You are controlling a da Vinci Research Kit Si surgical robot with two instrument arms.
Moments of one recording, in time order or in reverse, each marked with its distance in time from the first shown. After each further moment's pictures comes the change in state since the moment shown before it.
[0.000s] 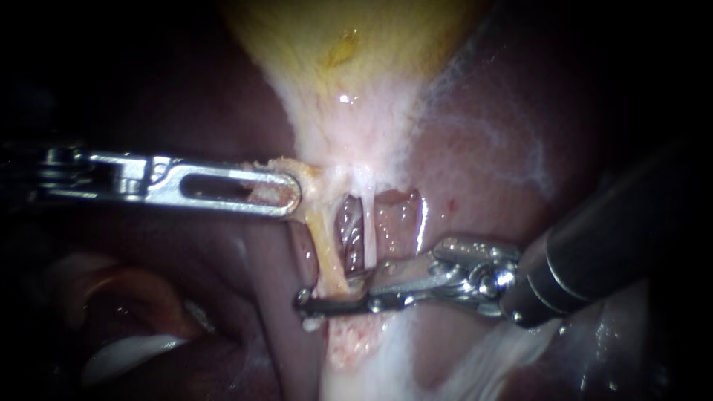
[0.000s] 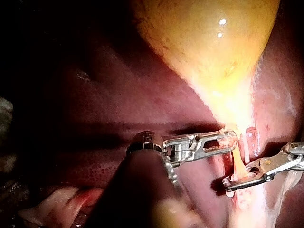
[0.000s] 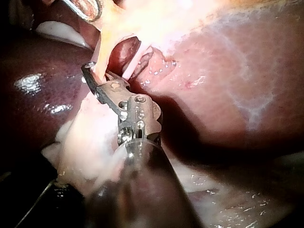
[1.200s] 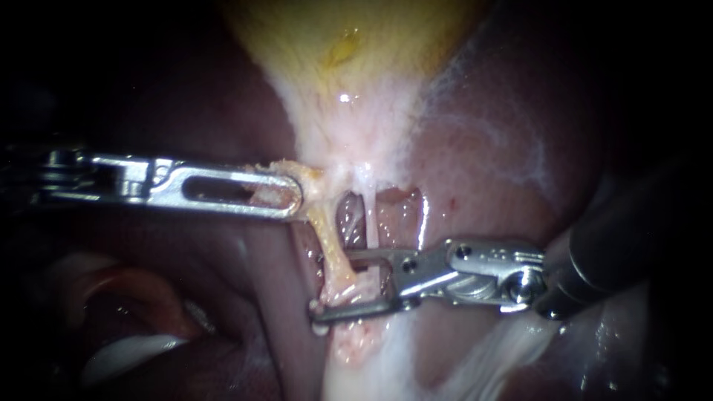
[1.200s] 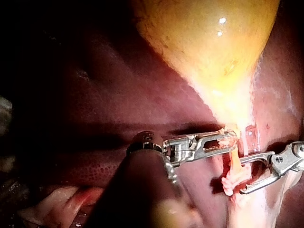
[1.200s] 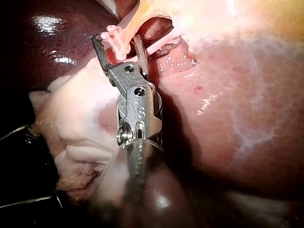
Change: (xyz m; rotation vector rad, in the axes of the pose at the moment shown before) right arm -0.001 -0.001 -0.001 -0.007 0.124 -0.383; left arm 0.000 0.000 0.000 -0.002 -0.002 0.007
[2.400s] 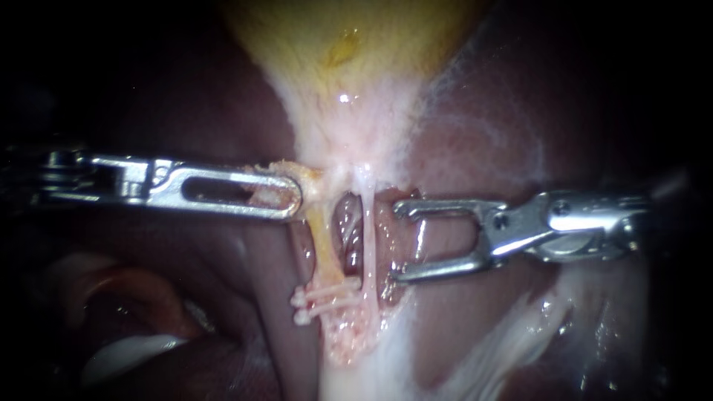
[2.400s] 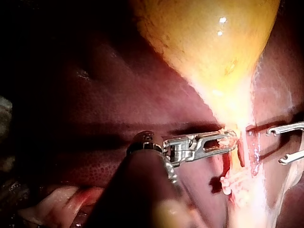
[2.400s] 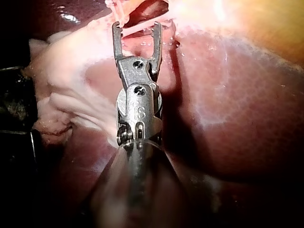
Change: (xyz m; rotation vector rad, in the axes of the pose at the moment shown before) right arm 0.005 0.001 -0.013 -0.051 0.002 -0.176; left arm 0.000 0.000 0.000 0.000 0.000 0.001
